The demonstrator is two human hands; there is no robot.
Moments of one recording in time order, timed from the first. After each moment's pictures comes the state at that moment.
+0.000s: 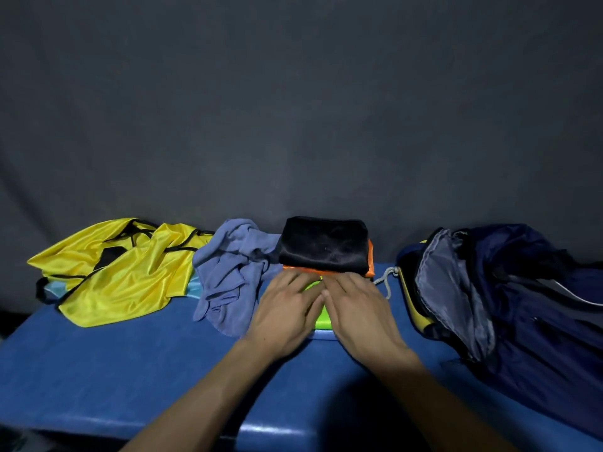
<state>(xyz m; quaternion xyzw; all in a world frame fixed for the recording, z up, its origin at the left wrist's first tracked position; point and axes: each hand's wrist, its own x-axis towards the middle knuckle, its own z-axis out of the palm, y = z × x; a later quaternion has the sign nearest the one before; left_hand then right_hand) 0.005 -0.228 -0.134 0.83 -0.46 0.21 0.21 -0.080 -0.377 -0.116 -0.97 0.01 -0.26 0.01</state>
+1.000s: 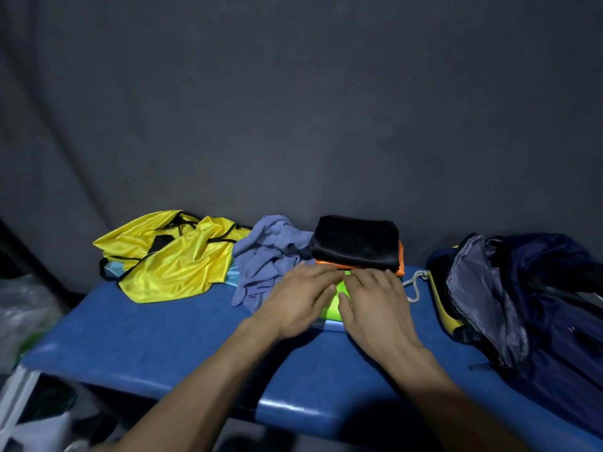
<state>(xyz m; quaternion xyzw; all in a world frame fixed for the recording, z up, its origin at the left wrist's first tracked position) 0.008 -0.189 -0.100 0.84 -0.47 0.04 0.26 -0.085 -0.346 -0.097 -0.97 0.04 -0.23 0.00</state>
